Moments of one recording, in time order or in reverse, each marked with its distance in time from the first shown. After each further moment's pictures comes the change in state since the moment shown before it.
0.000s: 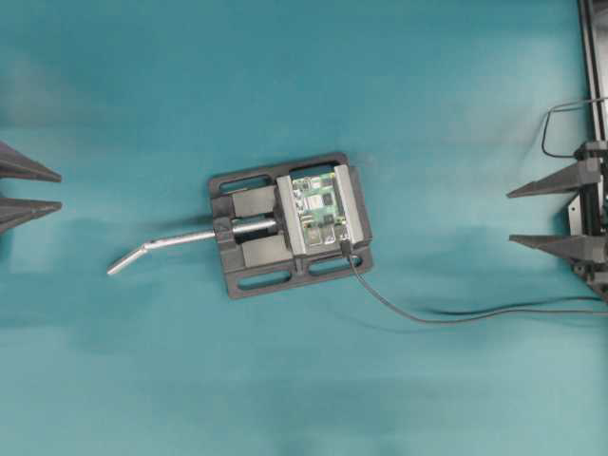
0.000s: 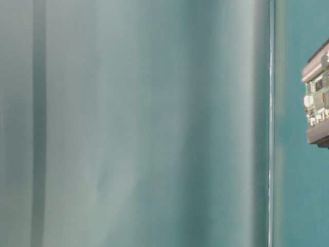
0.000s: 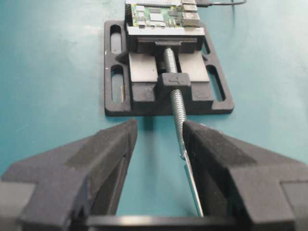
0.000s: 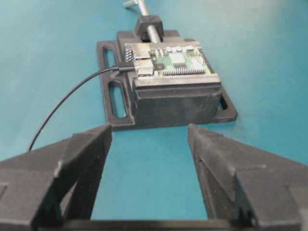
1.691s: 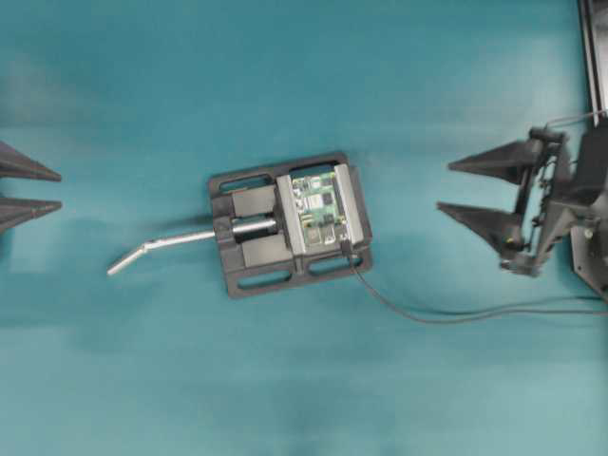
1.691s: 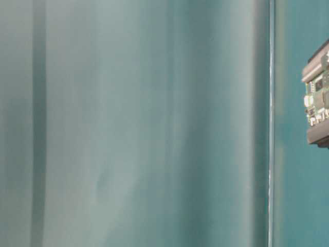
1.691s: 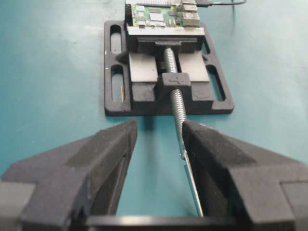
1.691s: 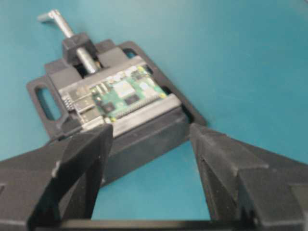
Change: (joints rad) left arm 0.000 0.000 0.000 0.002 0.000 0.000; right arm 0.206 0.701 -0.290 0.419 -0.517 -0.009
